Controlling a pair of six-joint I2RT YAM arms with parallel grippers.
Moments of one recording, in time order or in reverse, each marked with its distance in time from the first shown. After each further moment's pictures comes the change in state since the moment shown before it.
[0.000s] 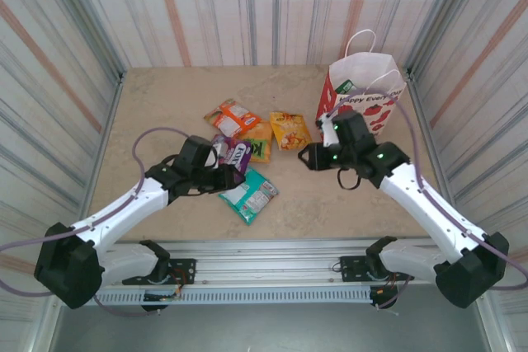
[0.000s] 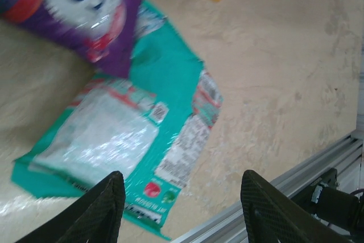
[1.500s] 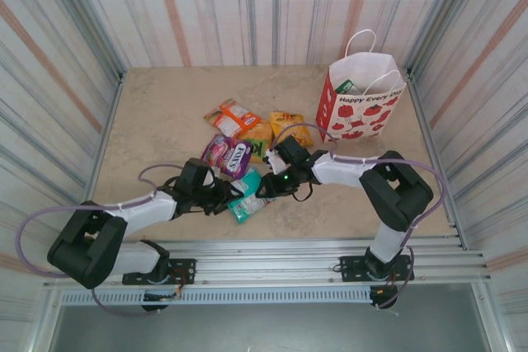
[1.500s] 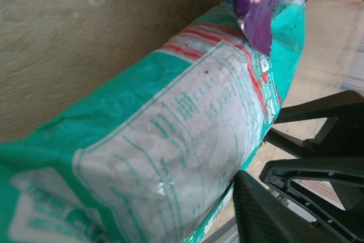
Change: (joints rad) left arm 0.030 0.182 -0.266 0.468 0.147 -0.309; right arm 0.129 0.608 -0.034 0.420 -0.320 0.045
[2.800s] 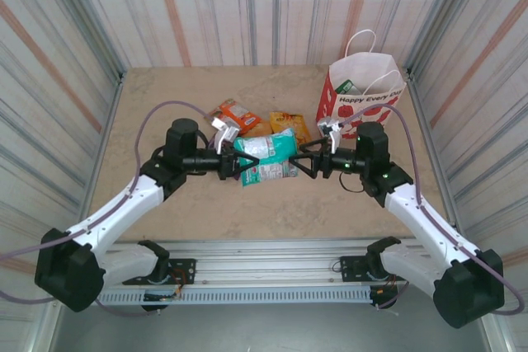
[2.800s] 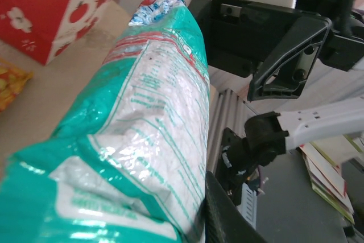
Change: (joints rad) left arm 0.004 -0.131 0.396 -0.040 0.391 0.750; right arm -0.369 -0.753 -0.232 0.206 -0.309 -0.227
